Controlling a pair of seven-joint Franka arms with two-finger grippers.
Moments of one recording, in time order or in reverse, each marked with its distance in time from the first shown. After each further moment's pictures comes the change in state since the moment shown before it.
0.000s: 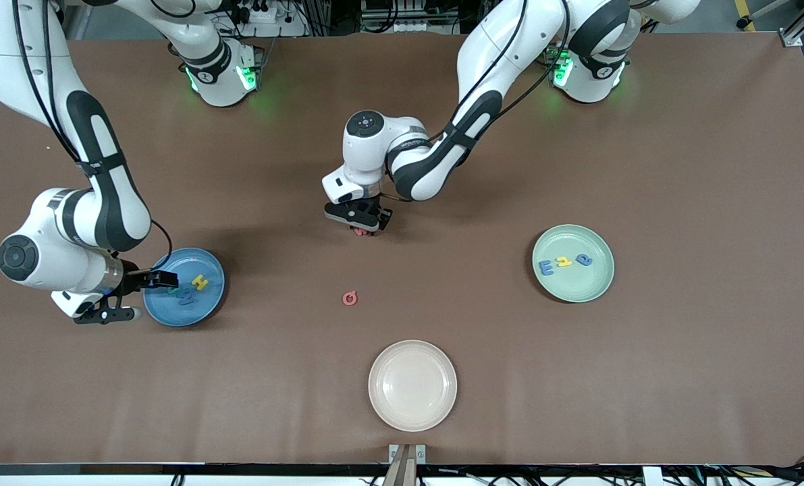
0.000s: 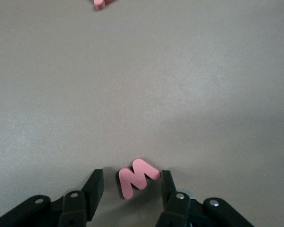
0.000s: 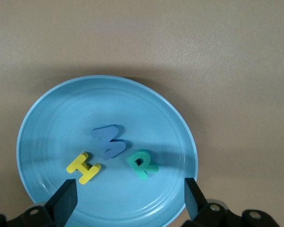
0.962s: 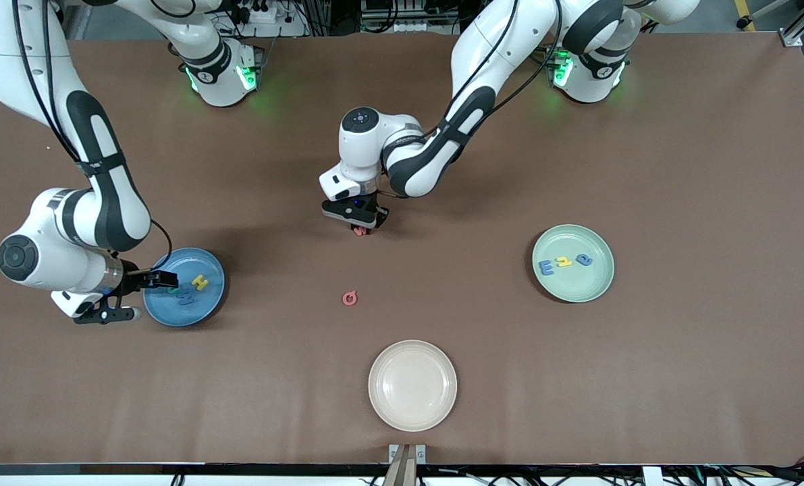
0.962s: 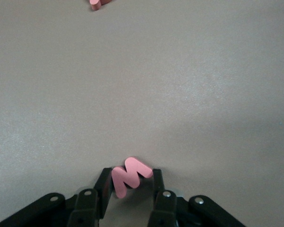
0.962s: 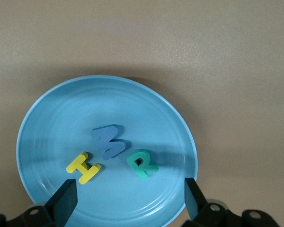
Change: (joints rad) left arm -0.043 0.001 0.037 0.014 0.002 -0.001 -0.033; right arm 0.000 0.000 0.000 0.000 0.000 0.000 0.000
